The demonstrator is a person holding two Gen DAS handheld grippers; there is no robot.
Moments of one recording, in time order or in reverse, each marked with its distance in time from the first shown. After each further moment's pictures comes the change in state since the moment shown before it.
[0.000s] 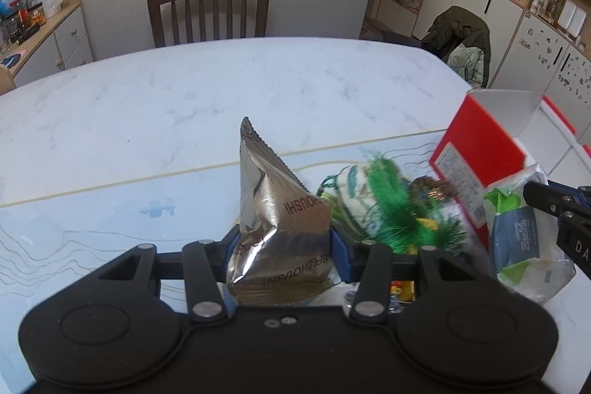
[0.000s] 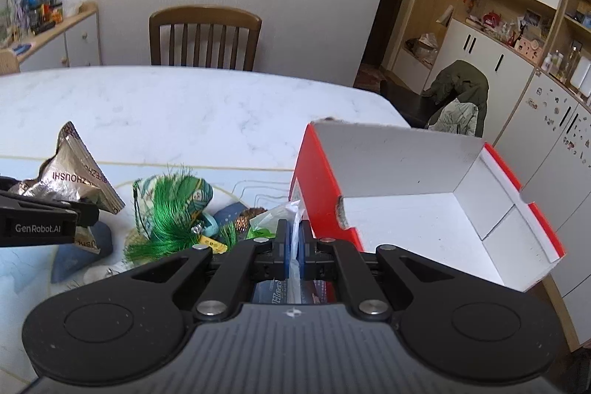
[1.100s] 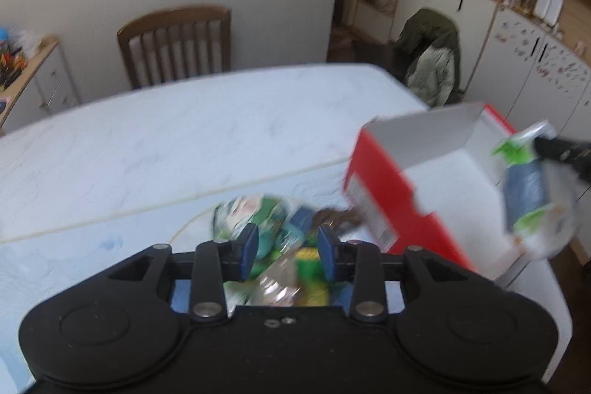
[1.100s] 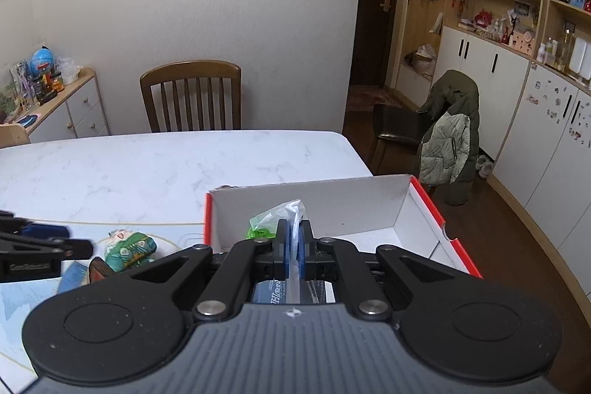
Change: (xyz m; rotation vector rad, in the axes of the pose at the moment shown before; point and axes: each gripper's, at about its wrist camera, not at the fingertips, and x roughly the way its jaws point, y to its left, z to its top) left arm -0.030 -0.092 0.027 0.061 -0.005 -0.004; right arm -0.036 -0.154 0.029 0.099 -0.081 0.094
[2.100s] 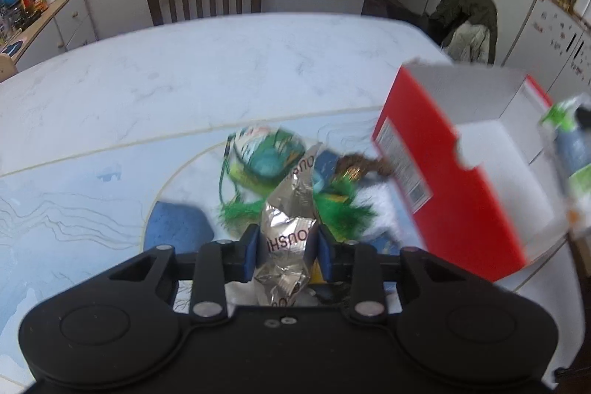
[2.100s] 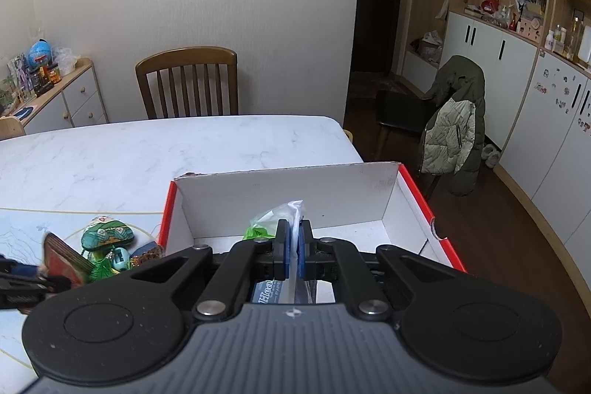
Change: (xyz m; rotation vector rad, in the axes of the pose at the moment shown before) left arm 0.017 -0.004 -0.021 -0.105 0.099 0.050; right arm 0.027 -0.040 -0.005 0.003 0.036 0.029
